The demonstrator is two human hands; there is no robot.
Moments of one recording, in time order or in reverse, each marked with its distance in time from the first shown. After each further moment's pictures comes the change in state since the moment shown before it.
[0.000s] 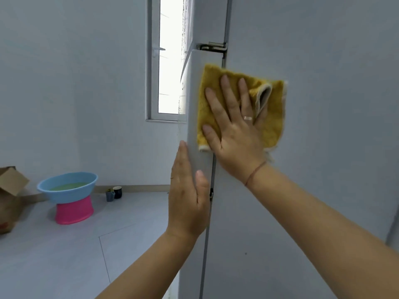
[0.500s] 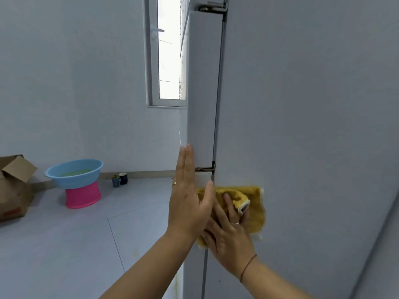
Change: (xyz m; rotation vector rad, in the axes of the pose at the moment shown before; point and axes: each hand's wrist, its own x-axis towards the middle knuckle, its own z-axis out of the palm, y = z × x) left_hand -0.057 -0.024 -0.006 0.110 -0.154 -0.049; right_hand -0.252 -0.054 0.053 0.046 -0.315 -0.047
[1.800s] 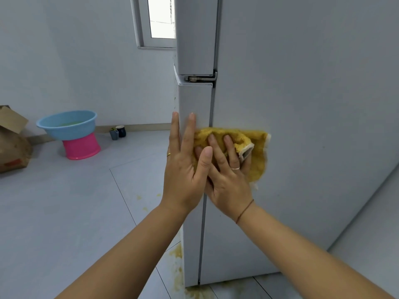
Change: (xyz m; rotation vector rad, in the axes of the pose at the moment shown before) left_hand -0.084 -0.044 0.022 -0.061 -0.096 -0.058; right_hand -0.036 -0.019 0.036 0.051 0.173 0.046
